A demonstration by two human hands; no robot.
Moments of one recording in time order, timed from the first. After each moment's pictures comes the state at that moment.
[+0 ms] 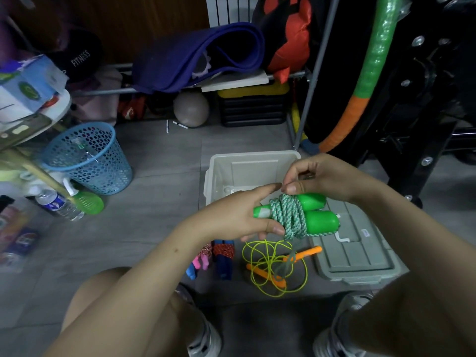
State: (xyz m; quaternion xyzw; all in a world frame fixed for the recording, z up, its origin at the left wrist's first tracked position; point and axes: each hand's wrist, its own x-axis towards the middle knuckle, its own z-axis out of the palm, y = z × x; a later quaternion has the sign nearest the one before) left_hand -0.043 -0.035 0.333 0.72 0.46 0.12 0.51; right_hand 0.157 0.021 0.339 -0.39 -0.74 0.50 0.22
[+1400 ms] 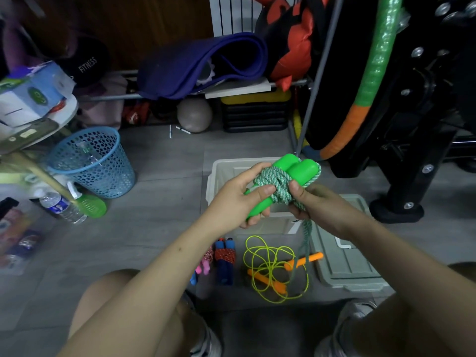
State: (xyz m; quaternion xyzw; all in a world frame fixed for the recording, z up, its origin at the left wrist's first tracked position) left_hand -0.041 -0.027 0.324 0.56 0.47 0.36 0.57; right_hand 0.145 -0.008 0.305 -0.46 -0.60 0.59 0.30
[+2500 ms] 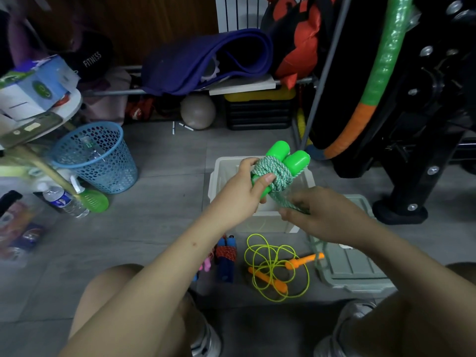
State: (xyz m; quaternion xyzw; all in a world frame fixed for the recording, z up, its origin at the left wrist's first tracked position) left_hand -0.040 -0.010 0.313 0.65 0.57 0.34 0.38; right_hand 0.137 -0.030 0.339 -0.49 -0.84 0.21 0.11
